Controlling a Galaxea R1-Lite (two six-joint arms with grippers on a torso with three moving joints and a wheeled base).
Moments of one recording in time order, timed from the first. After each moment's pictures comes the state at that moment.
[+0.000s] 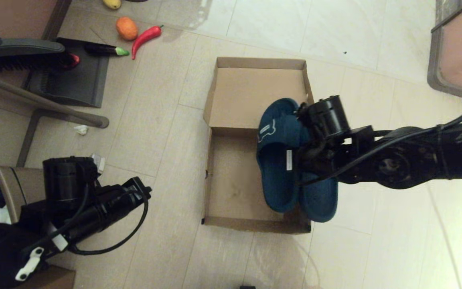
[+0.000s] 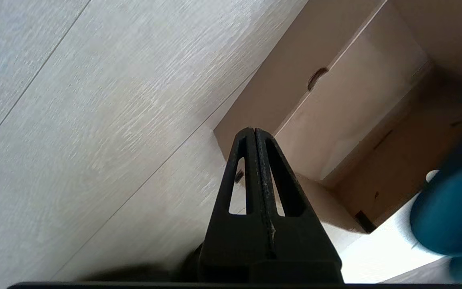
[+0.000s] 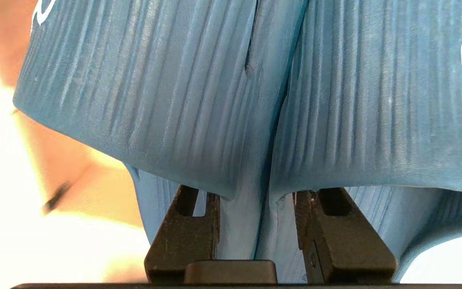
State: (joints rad) left arm -0.28 1.67 -0.55 -0.74 0.08 -0.62; right arm 0.59 1.89 -1.36 -0.01 -0.46 0.33
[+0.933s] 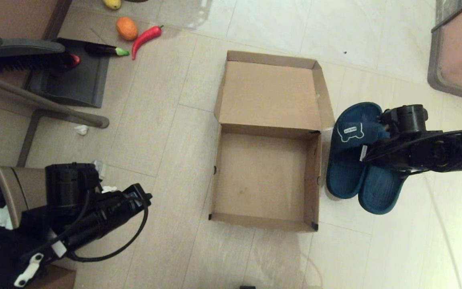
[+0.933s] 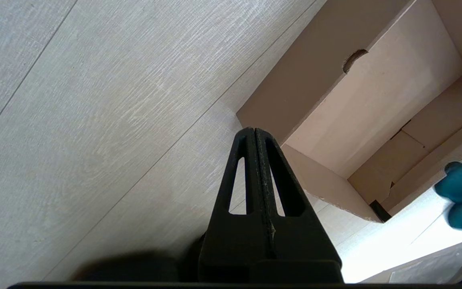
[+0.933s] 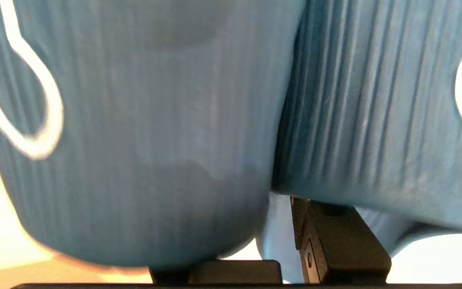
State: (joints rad) left arm -0.28 1.68 -0.52 -0.74 0.07 -0.62; right arm 0.01 1.99 -1.29 -0.16 -0.20 0.28
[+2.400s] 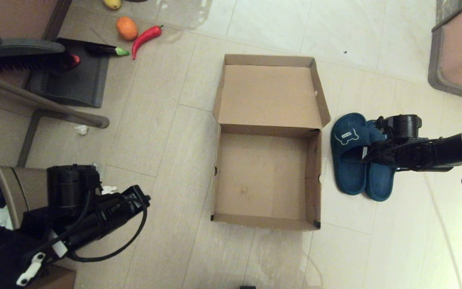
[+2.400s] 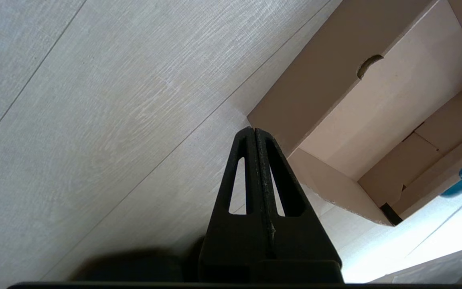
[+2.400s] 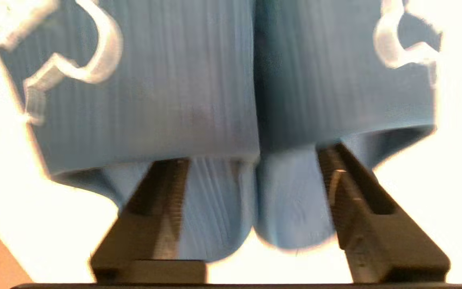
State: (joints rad) left arm -0.26 1.69 -0.51 -0.75 0.07 -0.63; right arm -0.11 2.26 -1.54 -0.26 -0.16 0.09
